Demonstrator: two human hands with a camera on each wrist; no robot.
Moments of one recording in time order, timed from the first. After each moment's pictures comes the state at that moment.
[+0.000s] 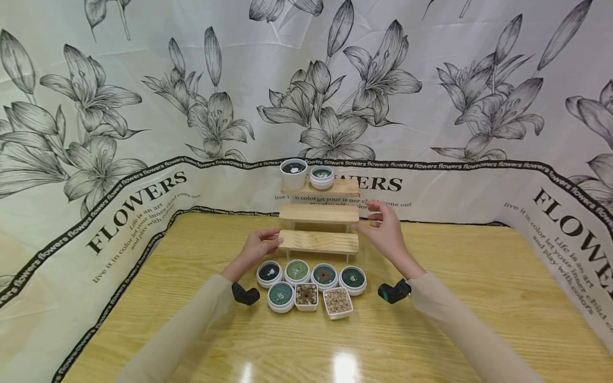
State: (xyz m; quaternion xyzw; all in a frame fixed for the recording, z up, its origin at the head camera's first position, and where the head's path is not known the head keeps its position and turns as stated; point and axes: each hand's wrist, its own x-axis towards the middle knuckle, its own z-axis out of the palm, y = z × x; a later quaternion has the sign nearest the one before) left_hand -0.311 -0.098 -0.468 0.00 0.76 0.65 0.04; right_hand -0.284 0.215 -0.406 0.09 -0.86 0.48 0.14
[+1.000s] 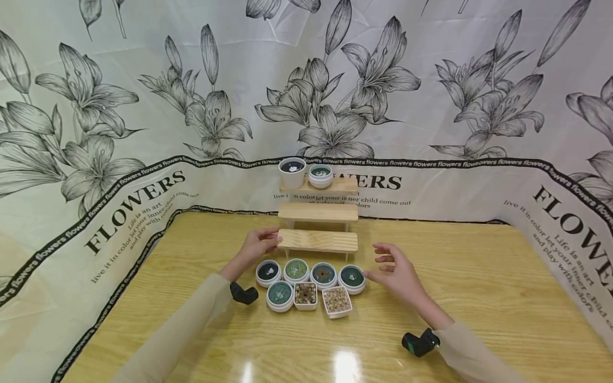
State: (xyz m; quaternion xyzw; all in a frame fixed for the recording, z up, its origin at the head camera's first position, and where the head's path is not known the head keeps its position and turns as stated) left_hand -0.313 -0.100 -0.471 0.00 0.76 0.65 0.05; right_hand -0.214 0.242 -0.451 0.11 -0.86 0.49 0.07
